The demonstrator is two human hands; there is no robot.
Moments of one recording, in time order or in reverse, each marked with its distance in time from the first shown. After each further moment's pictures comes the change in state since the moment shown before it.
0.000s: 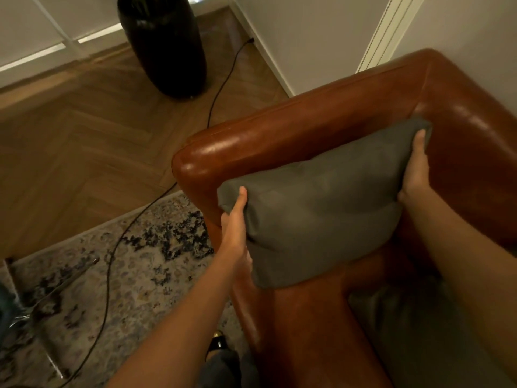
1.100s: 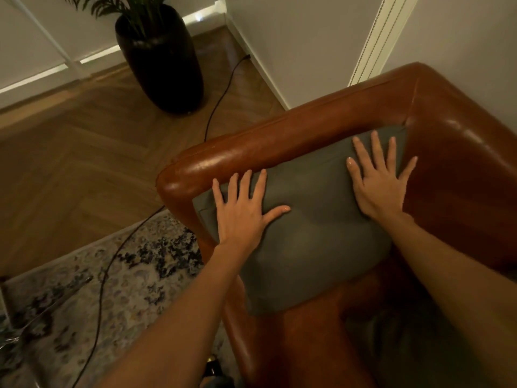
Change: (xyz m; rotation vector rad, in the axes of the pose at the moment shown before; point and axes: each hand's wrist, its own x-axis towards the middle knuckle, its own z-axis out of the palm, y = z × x) left_hand 0.027 0.012 0.045 1.824 0.219 1.098; right_hand -0.008 0.013 0.025 -1.330 -0.023 -0.775
